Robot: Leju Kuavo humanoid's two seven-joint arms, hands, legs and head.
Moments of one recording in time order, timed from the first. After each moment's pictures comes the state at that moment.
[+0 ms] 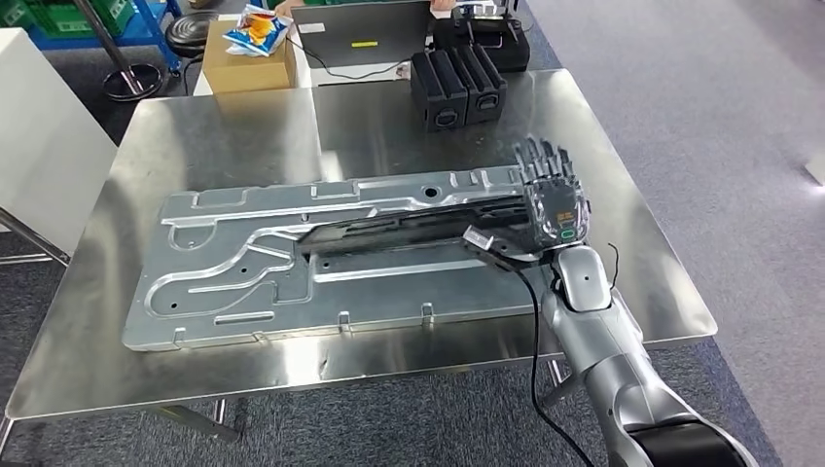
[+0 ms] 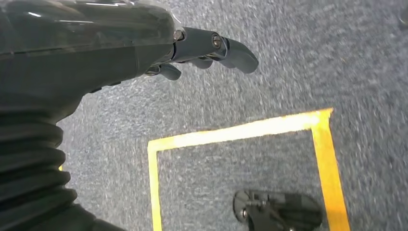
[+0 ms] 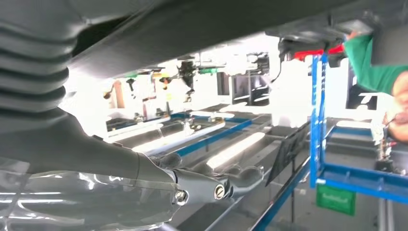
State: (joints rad) left arm -0.09 0.00 -0.62 -0.15 0.50 0.37 -0.07; right arm -0.69 -0.02 0.14 -0.71 1.57 -0.70 -0.09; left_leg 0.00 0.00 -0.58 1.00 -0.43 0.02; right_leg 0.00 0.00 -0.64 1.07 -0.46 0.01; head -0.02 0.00
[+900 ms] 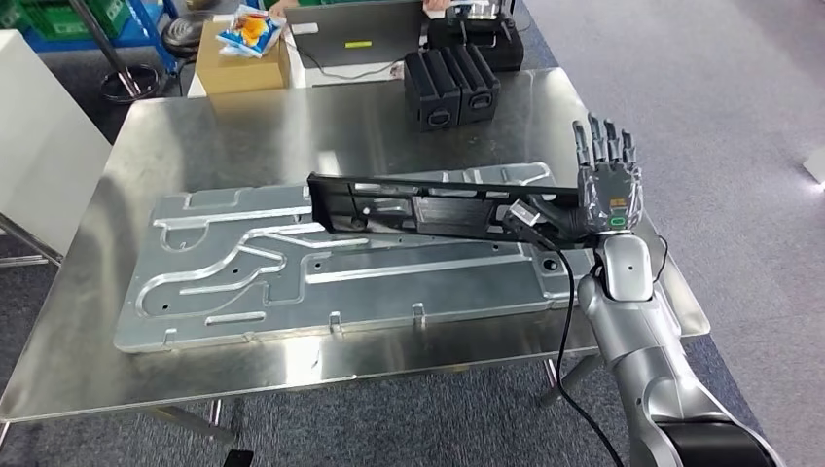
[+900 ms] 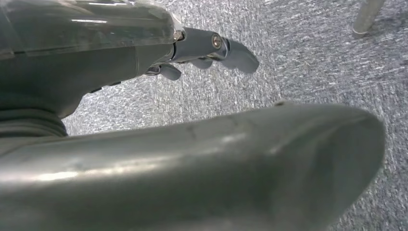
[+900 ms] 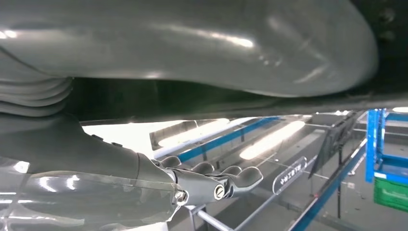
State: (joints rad) left arm -0.14 0.00 -0.62 -0.15 0.49 0.38 -0.08; right arm -0.71 -0.08 0.03 -0.74 1.57 -0.70 -0.08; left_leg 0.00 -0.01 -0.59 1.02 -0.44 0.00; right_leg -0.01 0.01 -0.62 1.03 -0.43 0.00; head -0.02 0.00
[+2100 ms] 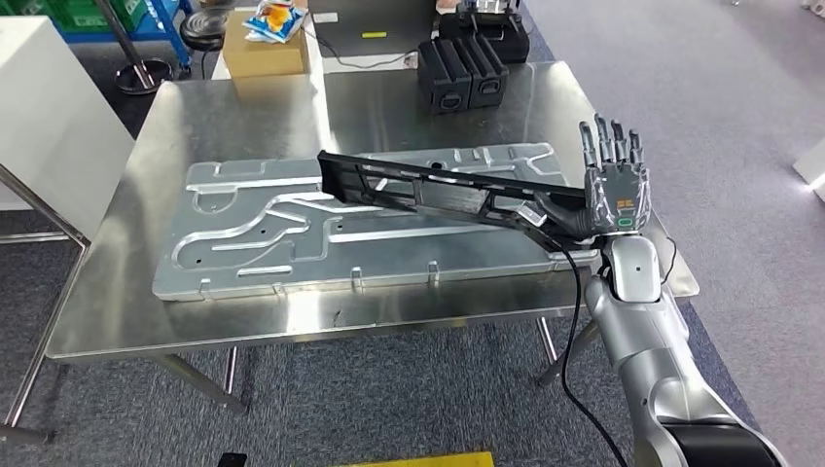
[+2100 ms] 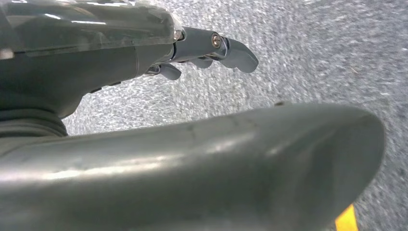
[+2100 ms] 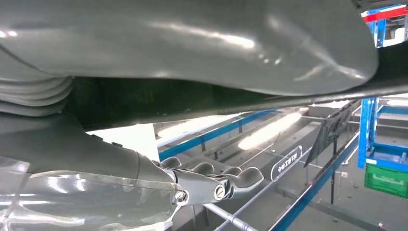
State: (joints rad) left arm -0.14 0.00 -0.62 -0.15 0.50 0.38 -0.07; right arm -0.71 -0.11 0.01 -0.74 1.57 -0.70 -0.09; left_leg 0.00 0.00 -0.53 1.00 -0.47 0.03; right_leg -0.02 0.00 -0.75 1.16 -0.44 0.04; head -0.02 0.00
